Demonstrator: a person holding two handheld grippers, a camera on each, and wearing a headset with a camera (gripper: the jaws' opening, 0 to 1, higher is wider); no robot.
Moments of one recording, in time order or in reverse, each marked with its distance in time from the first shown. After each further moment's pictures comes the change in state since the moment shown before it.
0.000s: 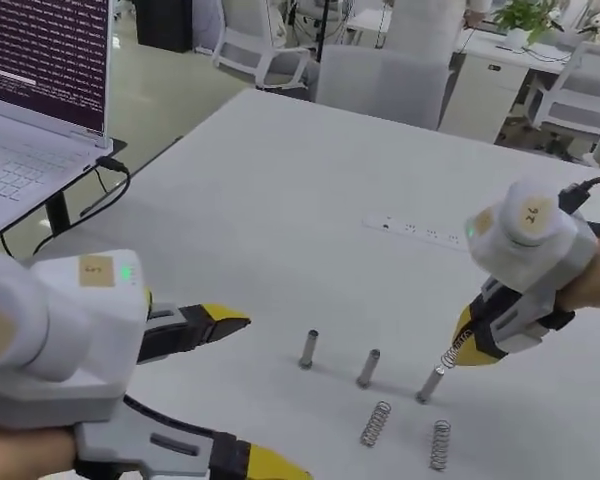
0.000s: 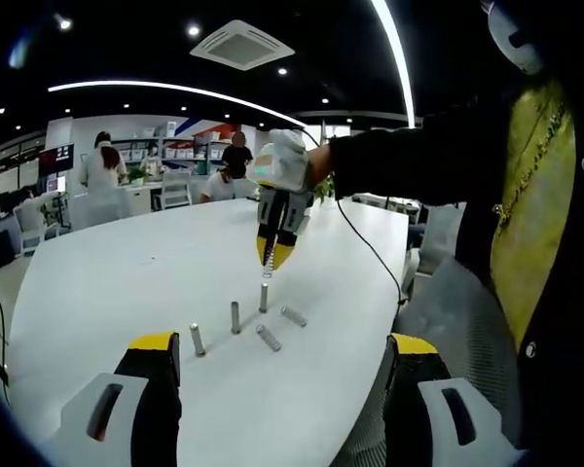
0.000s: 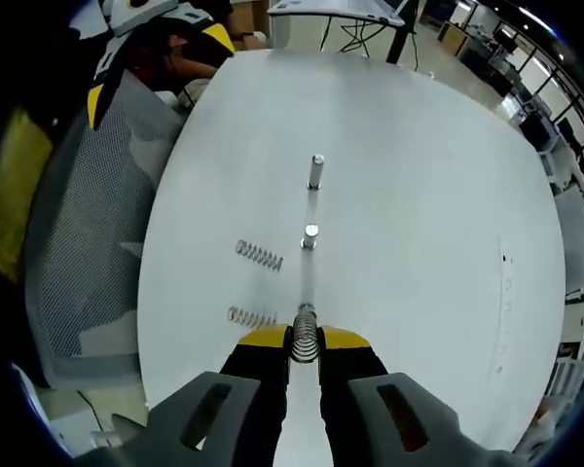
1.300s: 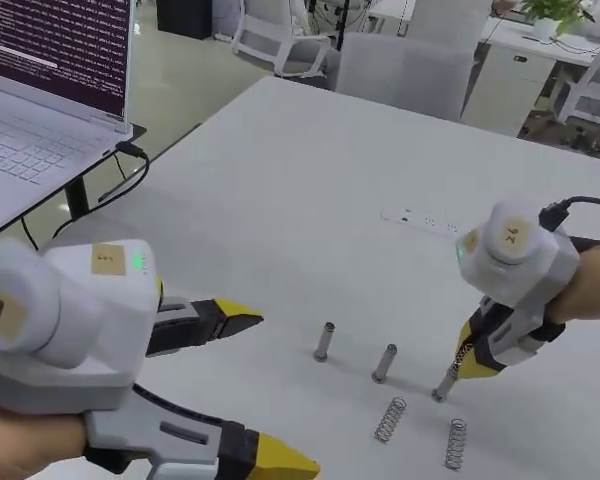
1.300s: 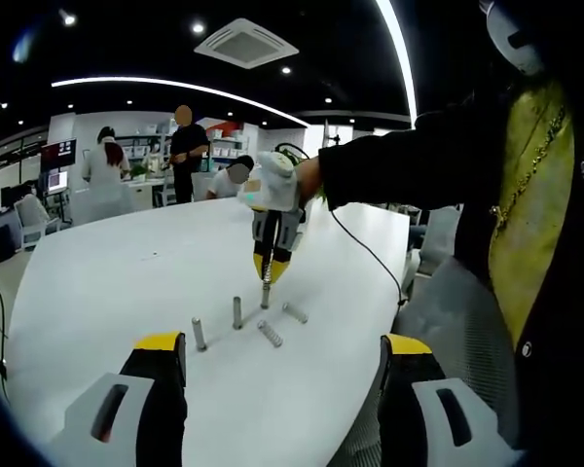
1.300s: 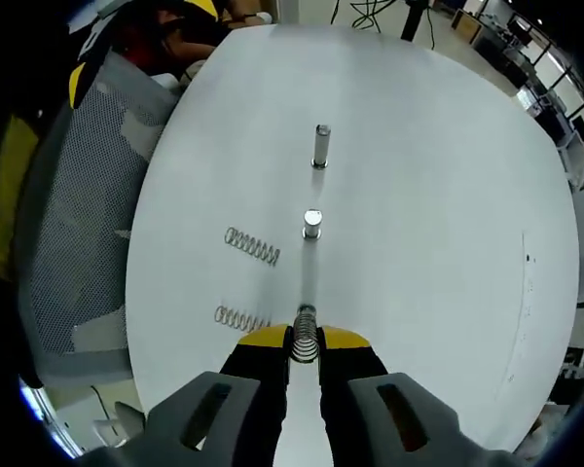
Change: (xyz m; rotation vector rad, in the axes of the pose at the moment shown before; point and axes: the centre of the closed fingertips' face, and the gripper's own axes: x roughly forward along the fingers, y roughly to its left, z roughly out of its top) left arm -0.004 0.004 -0.006 -0.017 0.005 0.004; right arm 0.037 -0.003 -0.008 -0.017 0.079 0.050
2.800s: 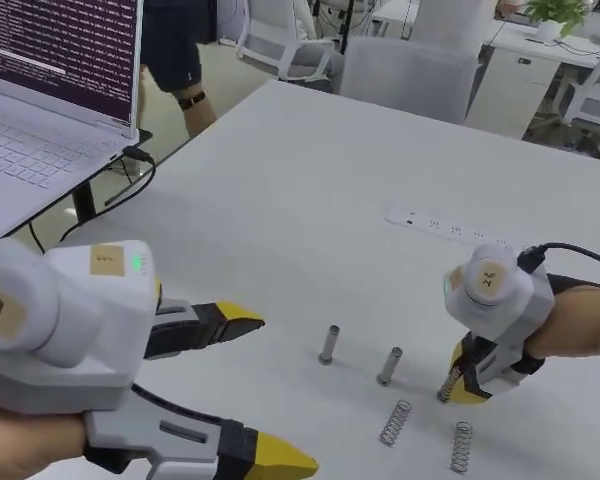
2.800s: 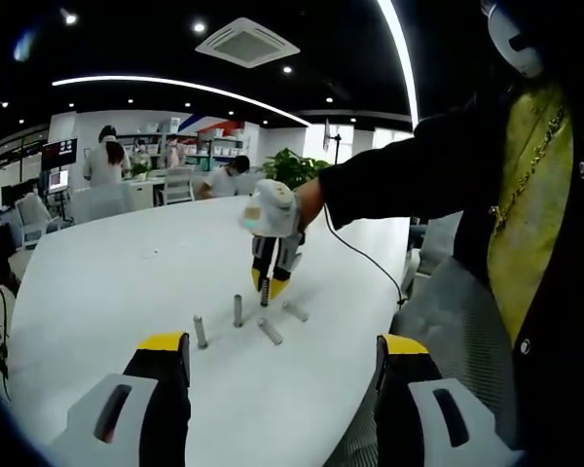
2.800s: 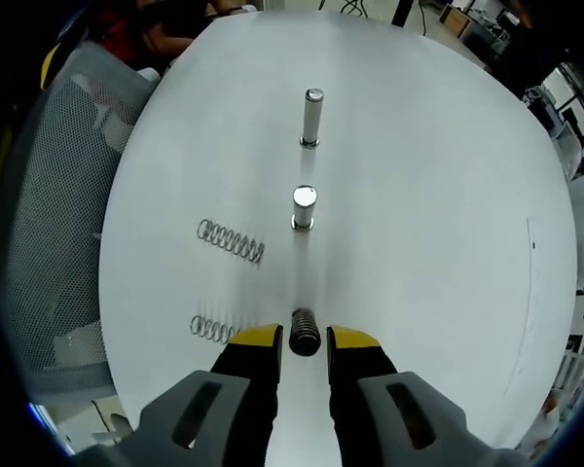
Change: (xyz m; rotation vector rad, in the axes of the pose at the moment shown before) left arm -0.004 0.000 0.000 -0.004 0.005 0.002; right arm 0.030 -0.007 -0.010 0.037 0.002 -0.055
